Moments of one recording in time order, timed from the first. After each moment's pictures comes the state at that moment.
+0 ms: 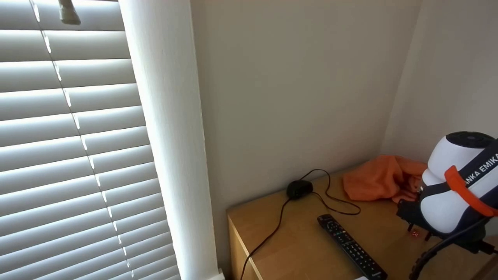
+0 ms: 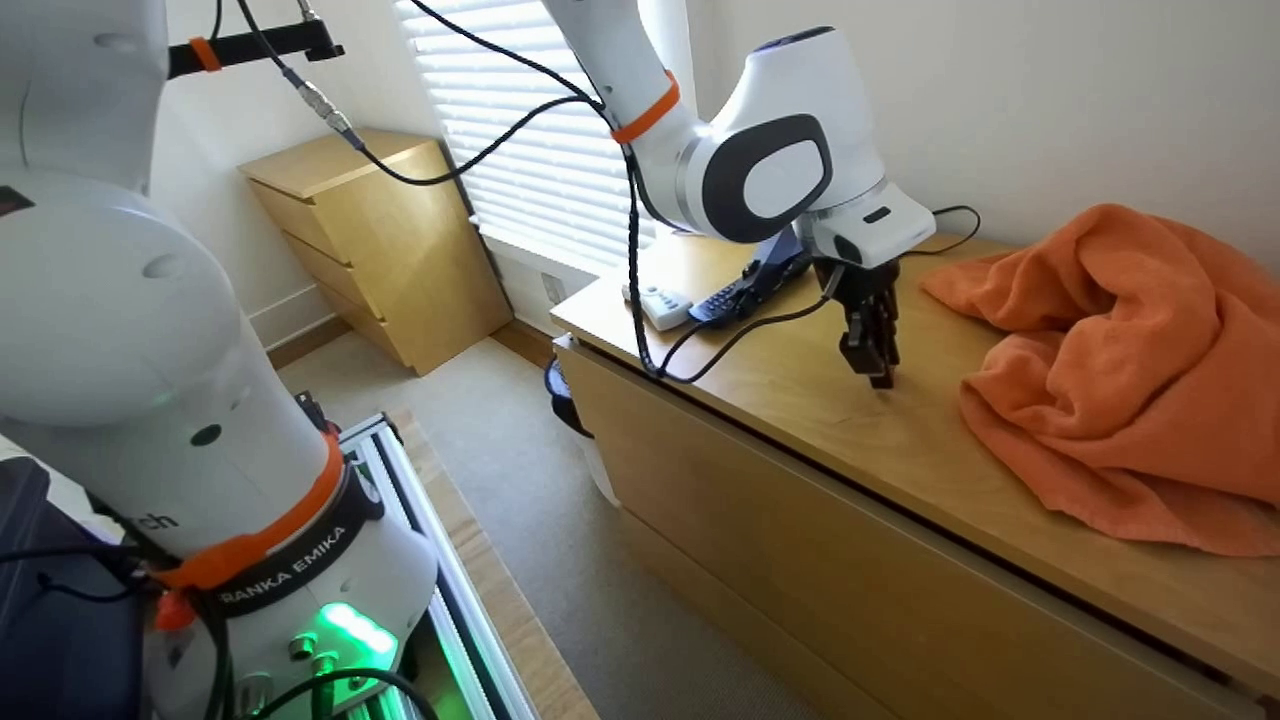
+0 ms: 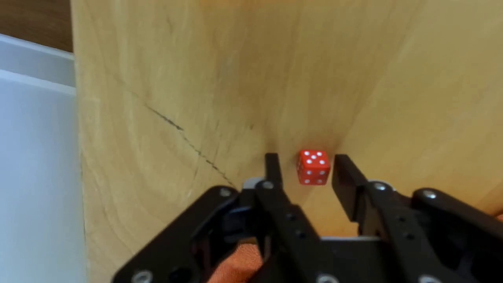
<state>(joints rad) 0.34 0.49 -0.52 -2.34 0.08 2.98 0.94</state>
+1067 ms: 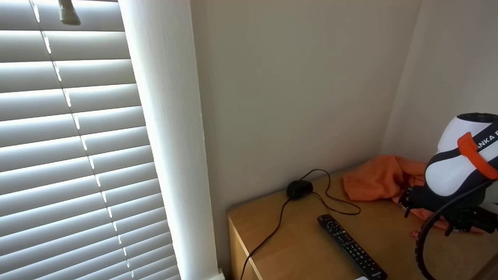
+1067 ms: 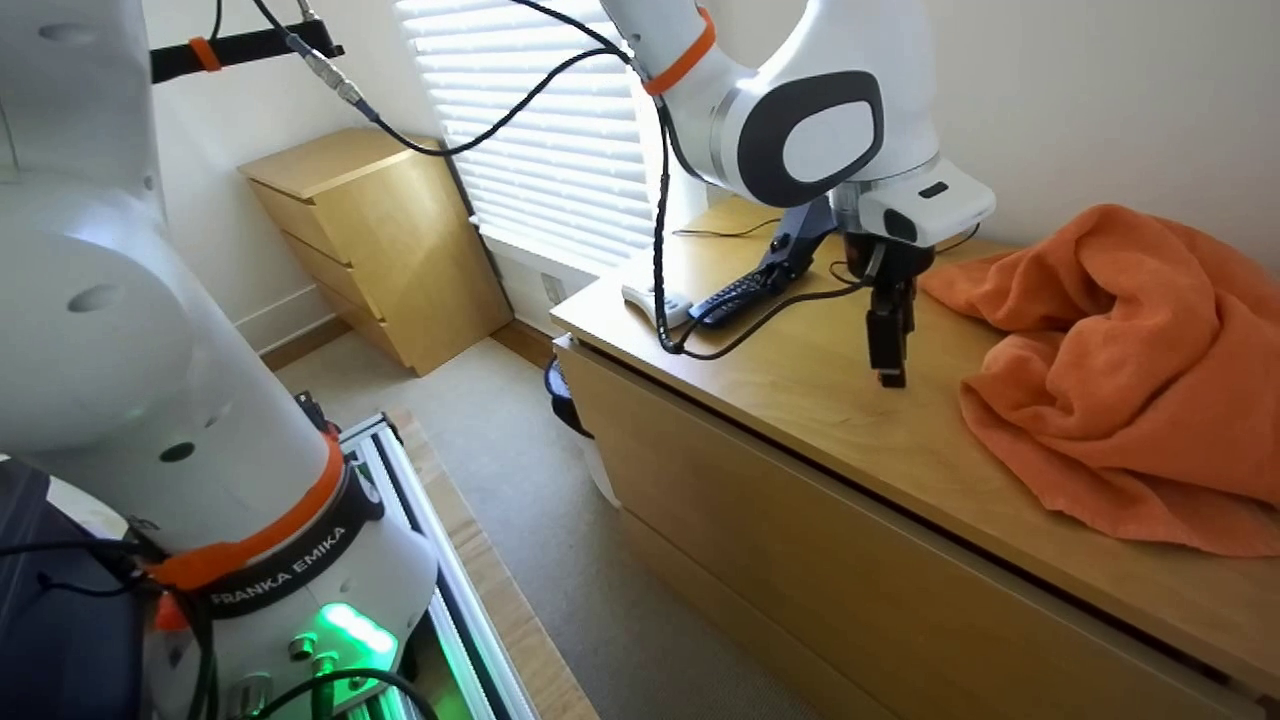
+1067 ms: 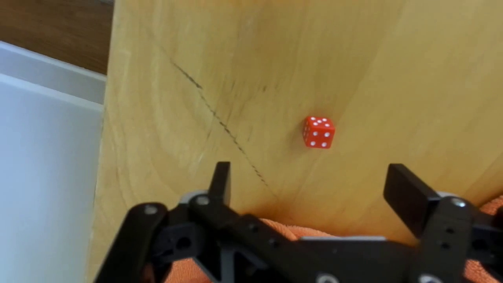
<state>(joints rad) 0.13 0.41 -0.38 -2.27 0.09 2.80 0.77</state>
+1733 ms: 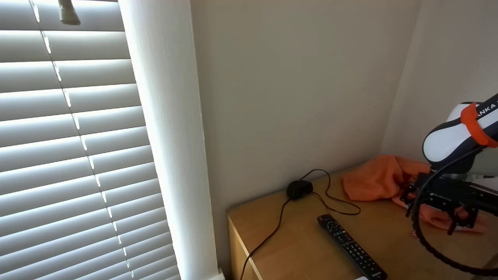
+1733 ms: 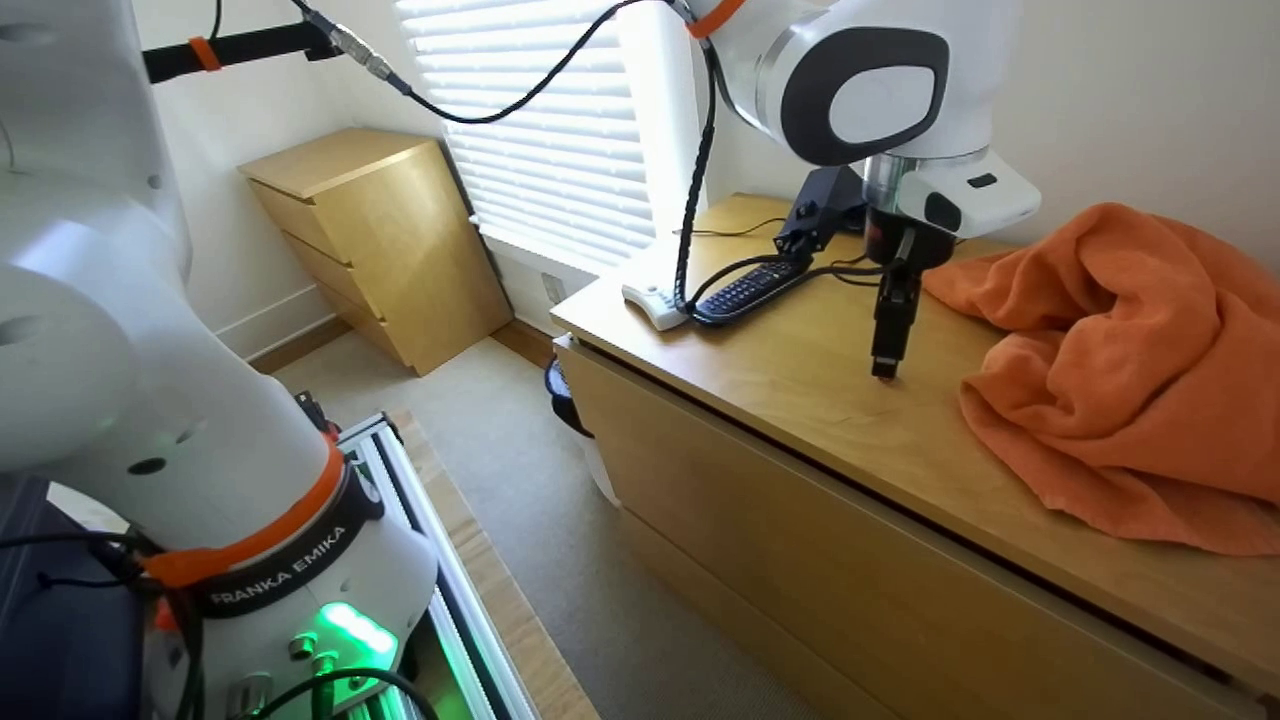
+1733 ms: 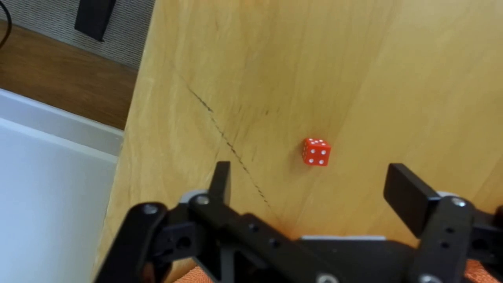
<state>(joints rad) -0.06 0.39 -0.23 -2.17 0.20 2.54 0.63</state>
